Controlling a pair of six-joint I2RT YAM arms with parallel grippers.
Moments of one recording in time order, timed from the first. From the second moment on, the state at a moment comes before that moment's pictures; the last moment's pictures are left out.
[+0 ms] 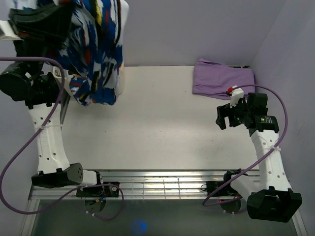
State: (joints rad) left arm 0.17 1.41 2.01 0.70 0.60 -0.95; right arm -0.06 1.00 1.02 -0.81 -0.38 -0.38
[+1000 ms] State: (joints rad) left arm -0.73 1.57 1.12 -0.39 0.84 0.52; right arm -0.06 1.26 1.13 -0.90 -0.48 -0.52
